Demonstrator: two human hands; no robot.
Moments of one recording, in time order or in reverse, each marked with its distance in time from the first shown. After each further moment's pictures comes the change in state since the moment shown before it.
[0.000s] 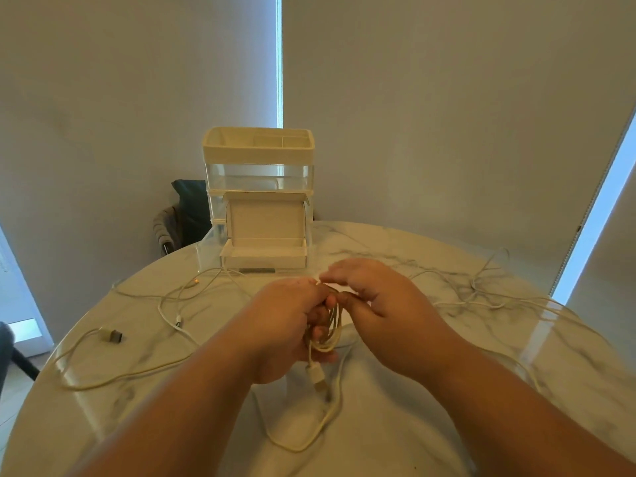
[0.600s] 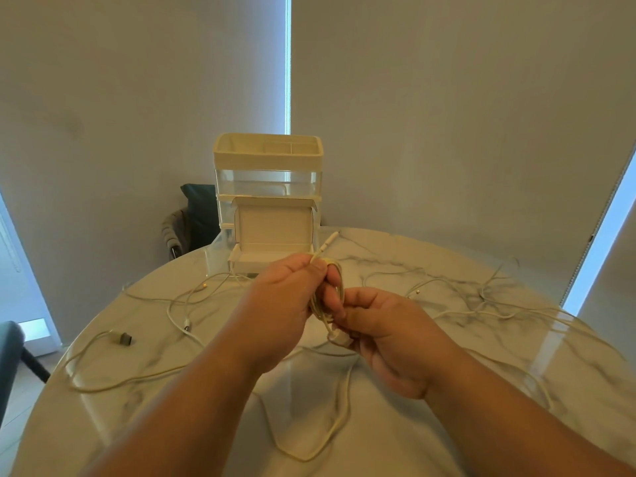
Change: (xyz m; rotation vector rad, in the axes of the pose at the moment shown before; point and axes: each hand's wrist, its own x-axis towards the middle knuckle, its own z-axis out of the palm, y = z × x) left_hand -0.008 0.015 -0.007 0.046 0.085 0.425; right_hand 0.000 0.001 0.023 1.149 -0.126 0.541
